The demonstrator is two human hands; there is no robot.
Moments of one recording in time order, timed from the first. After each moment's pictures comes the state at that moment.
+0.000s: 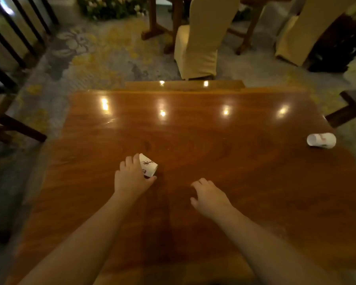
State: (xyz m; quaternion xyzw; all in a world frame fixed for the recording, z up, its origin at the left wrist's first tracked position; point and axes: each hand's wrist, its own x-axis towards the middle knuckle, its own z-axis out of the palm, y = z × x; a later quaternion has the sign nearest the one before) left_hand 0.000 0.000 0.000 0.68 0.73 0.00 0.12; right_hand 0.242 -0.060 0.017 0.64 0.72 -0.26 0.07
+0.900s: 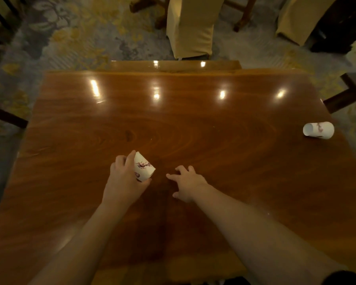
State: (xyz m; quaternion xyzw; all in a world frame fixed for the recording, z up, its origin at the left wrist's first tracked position) left_hand 0.047 -0.023 0.001 0.65 0.72 0.10 0.22; right_hand 0.249 -0.004 -0.029 0.59 0.71 -0.30 0.25
